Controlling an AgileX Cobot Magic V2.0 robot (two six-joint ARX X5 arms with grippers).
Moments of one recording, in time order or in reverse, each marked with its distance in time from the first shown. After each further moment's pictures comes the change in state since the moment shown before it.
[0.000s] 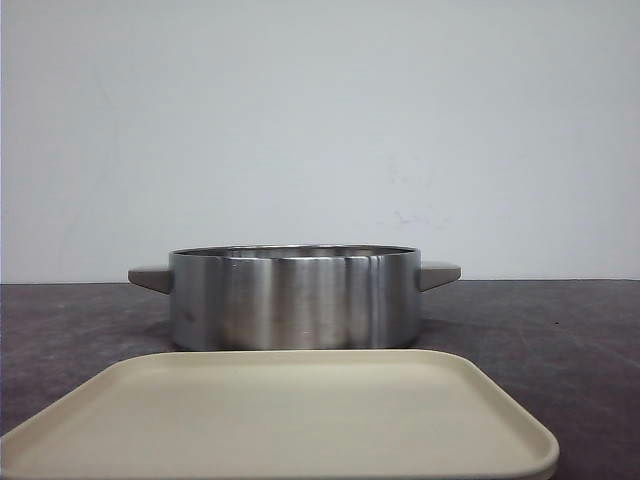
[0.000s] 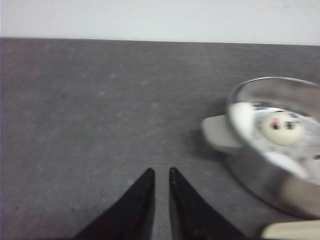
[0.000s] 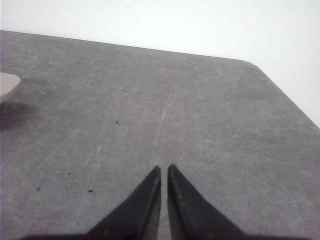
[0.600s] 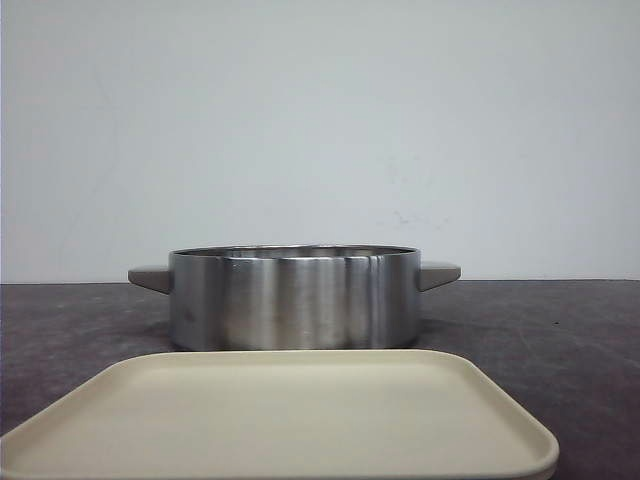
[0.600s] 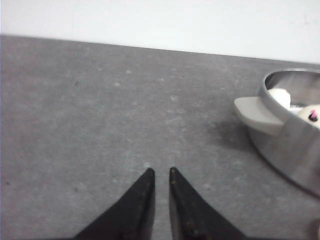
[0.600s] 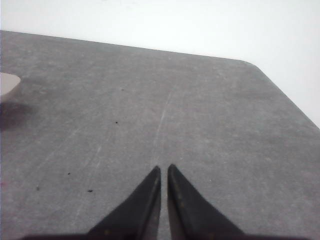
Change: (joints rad) left arm 0.195 -0.303 -0.365 0.160 0.169 0.071; right arm 0.000 0.000 0.000 0.000 0.000 0.000
